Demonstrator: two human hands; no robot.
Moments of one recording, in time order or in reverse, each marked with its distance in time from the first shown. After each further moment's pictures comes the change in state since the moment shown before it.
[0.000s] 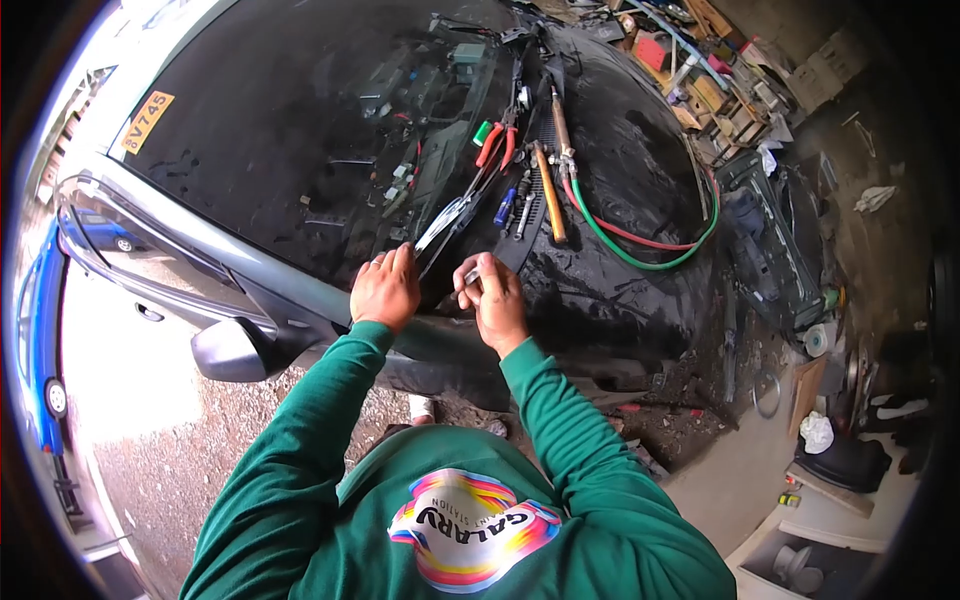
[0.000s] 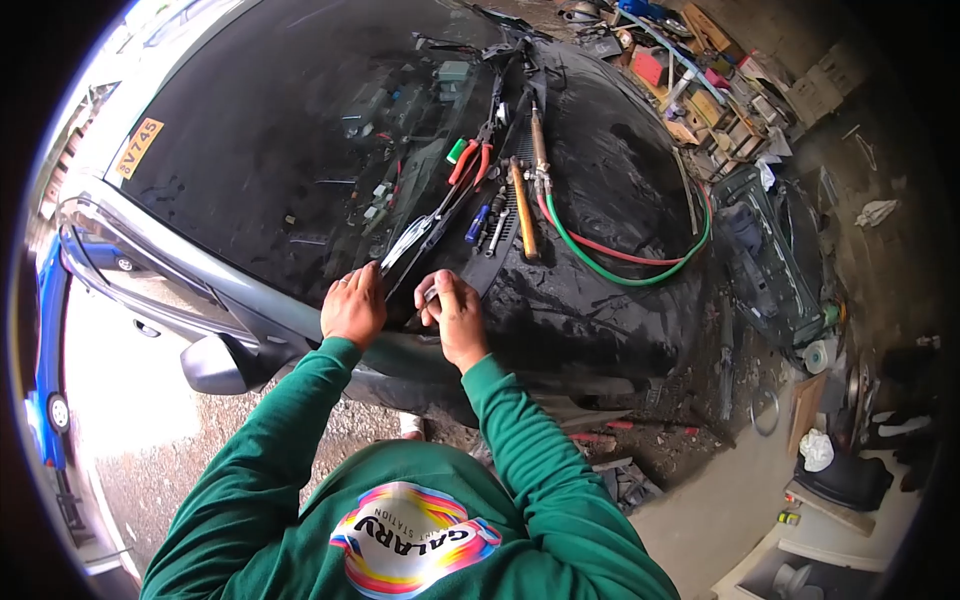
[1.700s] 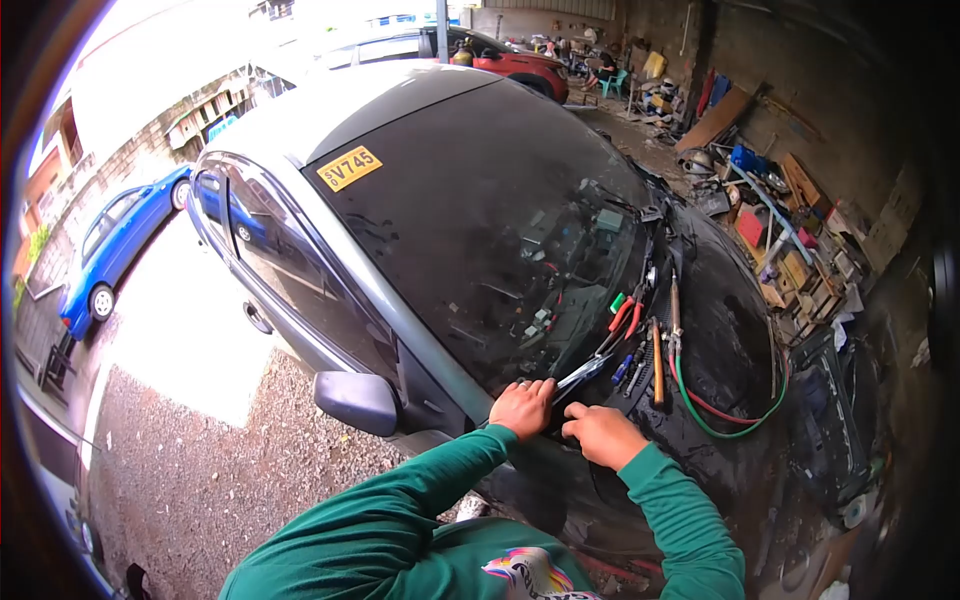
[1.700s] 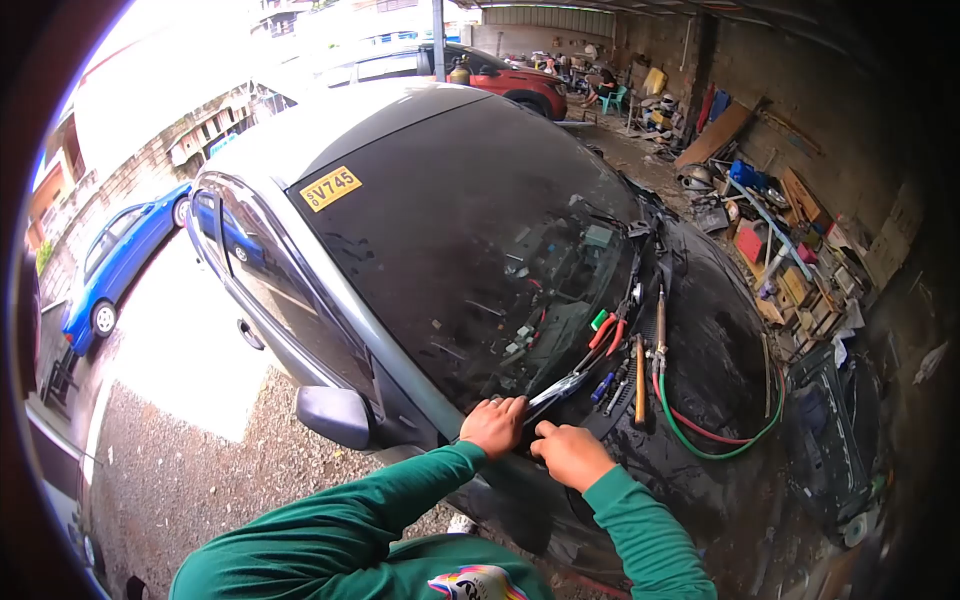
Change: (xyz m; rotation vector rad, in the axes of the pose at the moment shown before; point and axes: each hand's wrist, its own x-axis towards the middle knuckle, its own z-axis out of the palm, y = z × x) left_hand -0.005 -0.004 -0.019 -0.082 0.032 0.056; right_hand 0.004 -0.106 0.062 -1.709 -0.851 -0.281
